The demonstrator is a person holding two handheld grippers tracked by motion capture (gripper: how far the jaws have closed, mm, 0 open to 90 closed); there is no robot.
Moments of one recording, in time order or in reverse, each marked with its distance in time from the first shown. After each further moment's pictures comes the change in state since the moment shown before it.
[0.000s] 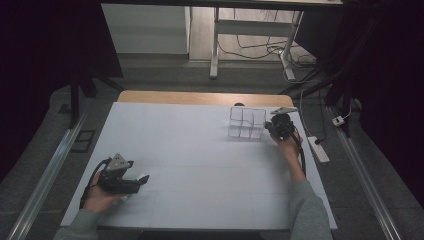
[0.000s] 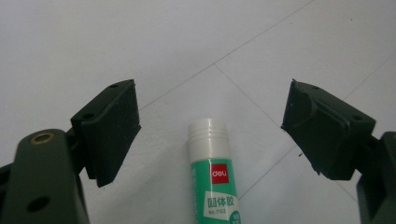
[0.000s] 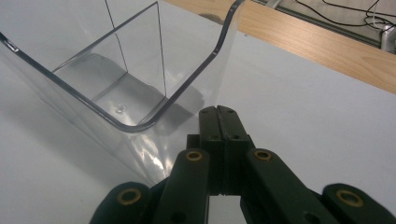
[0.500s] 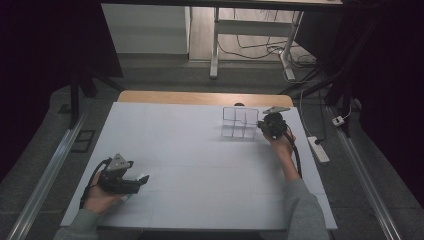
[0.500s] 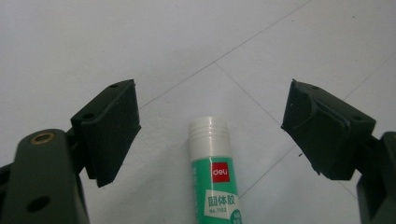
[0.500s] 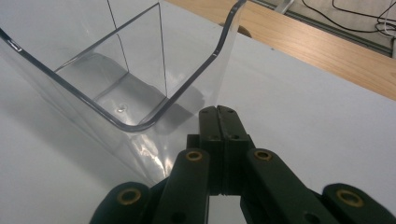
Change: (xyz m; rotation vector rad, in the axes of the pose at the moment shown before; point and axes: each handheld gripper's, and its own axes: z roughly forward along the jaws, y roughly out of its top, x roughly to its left) left arm 0.000 0.000 0.000 0.006 0.002 0.001; right arm 0.020 0.011 0.010 -0.005 0.025 -0.024
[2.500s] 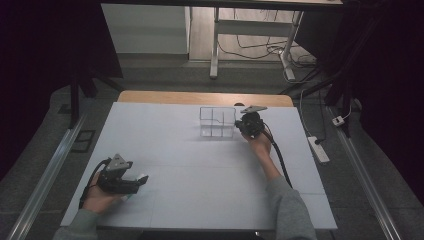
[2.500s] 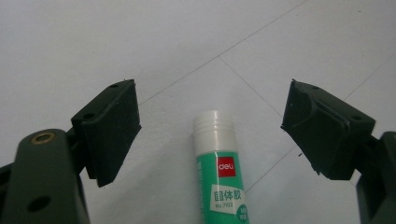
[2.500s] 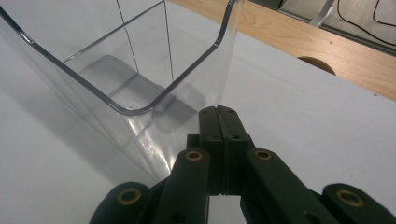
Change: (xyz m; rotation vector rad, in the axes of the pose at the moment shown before) left arm 0.003 -0.003 0.001 0.011 0.001 -0.005; right arm 0.057 0.025 0.034 -0.032 0.096 -0.010
